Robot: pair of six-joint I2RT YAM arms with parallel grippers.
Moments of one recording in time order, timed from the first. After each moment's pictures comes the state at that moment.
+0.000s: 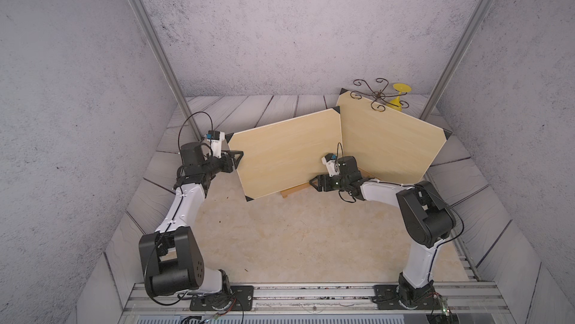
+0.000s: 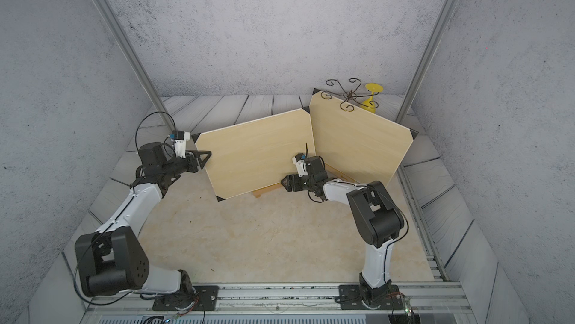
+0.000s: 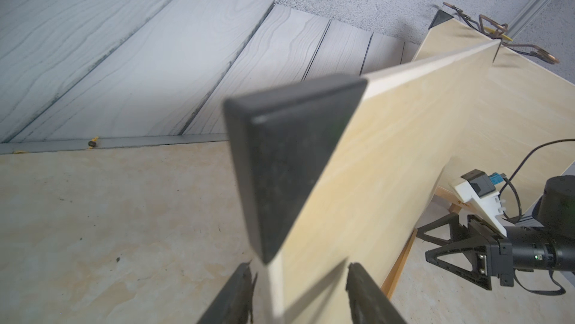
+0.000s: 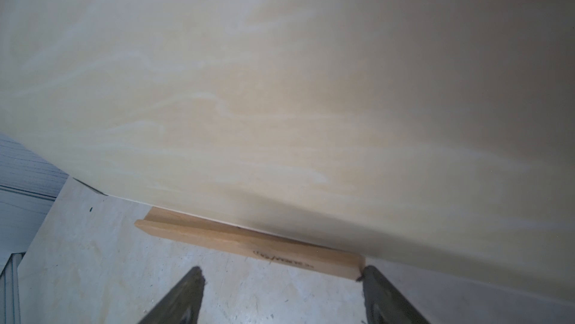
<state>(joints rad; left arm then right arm) 0.18 1.44 1.04 -0.02 0.71 -0.06 0.48 1.88 1.08 0.11 -0.41 0.31</state>
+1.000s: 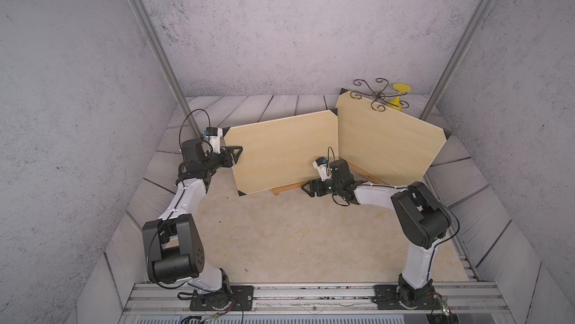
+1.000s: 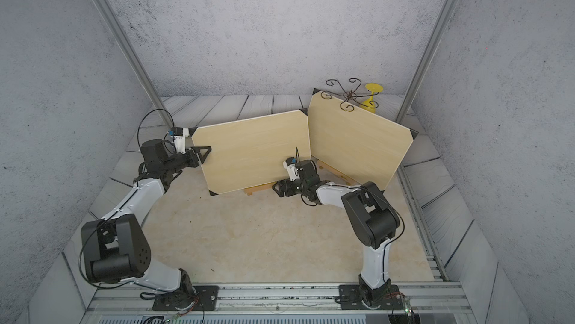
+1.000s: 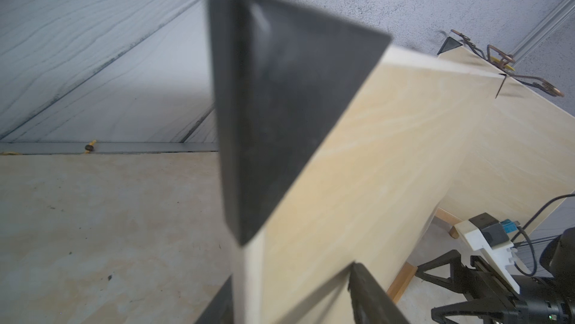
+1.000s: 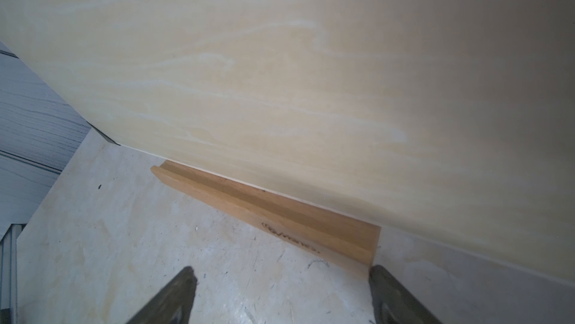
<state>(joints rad) 0.18 1.52 1.07 0.08 0.71 -0.15 0.56 1.88 1.06 0.15 -0.38 0.28</state>
